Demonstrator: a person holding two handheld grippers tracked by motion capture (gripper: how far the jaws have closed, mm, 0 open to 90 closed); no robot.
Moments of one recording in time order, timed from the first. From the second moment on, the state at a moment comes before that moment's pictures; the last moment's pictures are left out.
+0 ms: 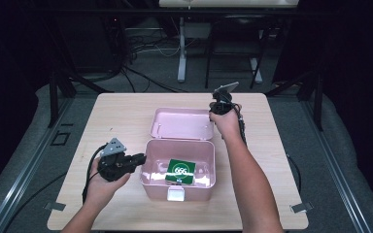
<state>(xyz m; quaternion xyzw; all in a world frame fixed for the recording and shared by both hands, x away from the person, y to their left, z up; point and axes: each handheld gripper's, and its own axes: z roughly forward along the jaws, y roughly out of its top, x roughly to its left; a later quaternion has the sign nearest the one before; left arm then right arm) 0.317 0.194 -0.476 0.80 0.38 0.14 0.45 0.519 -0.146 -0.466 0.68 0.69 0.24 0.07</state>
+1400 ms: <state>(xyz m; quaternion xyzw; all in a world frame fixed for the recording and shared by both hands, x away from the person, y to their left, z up) 0.317 0.194 -0.476 0.80 0.38 0.14 0.45 0.502 -0.148 -0.438 0.65 0.69 0.30 0.12</state>
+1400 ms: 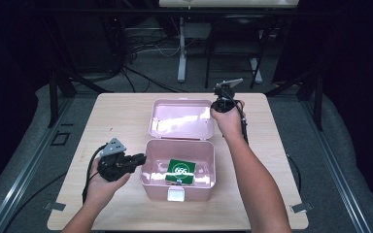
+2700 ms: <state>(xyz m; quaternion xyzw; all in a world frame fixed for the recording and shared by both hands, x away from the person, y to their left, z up) 0.315 0.194 -0.477 0.79 0.38 0.14 0.45 0.454 -0.149 -0.394 0.59 0.69 0.37 0.19</state>
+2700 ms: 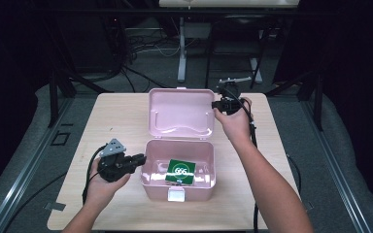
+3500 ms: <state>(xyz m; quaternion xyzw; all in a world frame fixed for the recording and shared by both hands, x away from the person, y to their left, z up) 0.315 0.194 -0.477 0.79 0.38 0.13 0.45 0.422 -0.152 -0.385 0.55 0.70 0.41 0.22</state>
